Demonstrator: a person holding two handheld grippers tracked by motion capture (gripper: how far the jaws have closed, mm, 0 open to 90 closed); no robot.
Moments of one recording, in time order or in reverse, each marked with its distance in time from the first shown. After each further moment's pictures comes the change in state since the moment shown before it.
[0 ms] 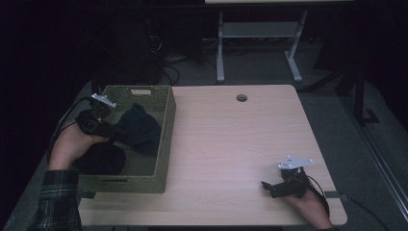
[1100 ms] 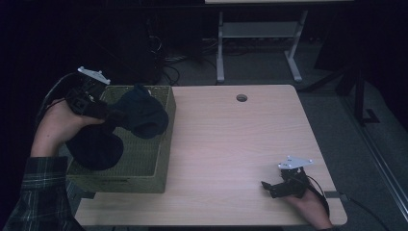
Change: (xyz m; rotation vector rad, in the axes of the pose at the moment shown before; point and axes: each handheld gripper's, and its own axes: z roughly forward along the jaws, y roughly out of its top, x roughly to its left) left arm -0.019 0.043 -0.061 -0.095 -0.044 0.078; right arm 0.000 0.000 0.000 -0.001 0.000 -0.001
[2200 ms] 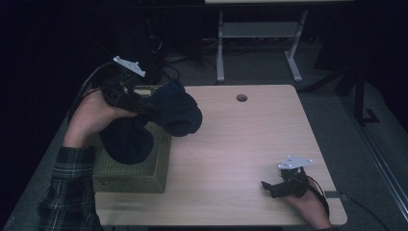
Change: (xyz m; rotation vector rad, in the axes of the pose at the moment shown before) left arm -0.048 0.060 0.022 -0.045 -0.130 0.122; right arm 0.000 0.000 0.000 0.002 -0.003 -0.002
